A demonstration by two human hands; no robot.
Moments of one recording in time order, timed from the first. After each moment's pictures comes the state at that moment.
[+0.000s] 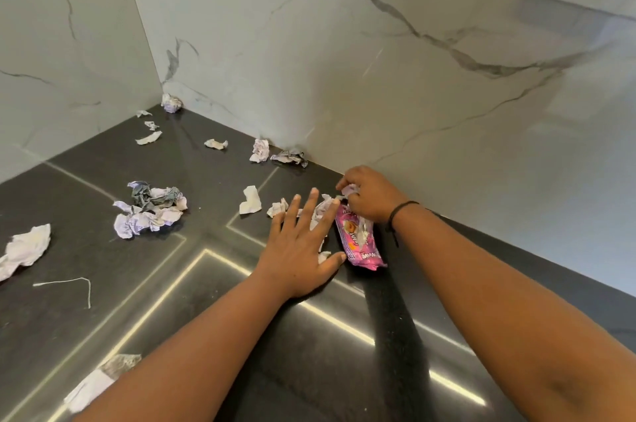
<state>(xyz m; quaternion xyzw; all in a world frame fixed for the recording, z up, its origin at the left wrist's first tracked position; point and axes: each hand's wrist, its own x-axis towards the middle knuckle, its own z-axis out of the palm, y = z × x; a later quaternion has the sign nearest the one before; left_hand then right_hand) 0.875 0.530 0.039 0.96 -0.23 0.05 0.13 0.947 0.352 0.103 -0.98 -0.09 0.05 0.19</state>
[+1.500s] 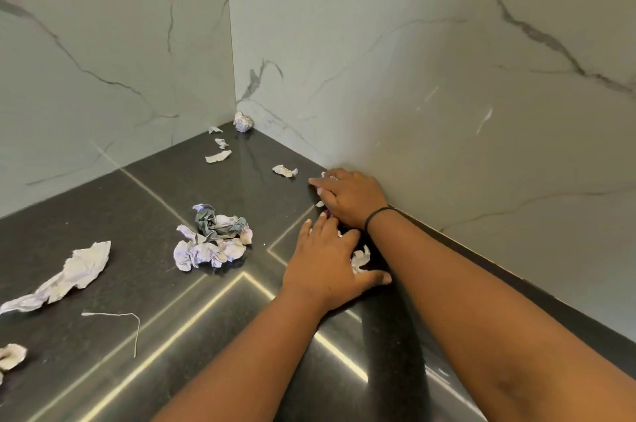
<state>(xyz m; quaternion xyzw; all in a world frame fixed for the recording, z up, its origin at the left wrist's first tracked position) 0.945 0.586 0.042 0.97 -0.14 0.04 0.20 1.065 0.495 0.072 -0.98 -0.21 -0.01 0.04</state>
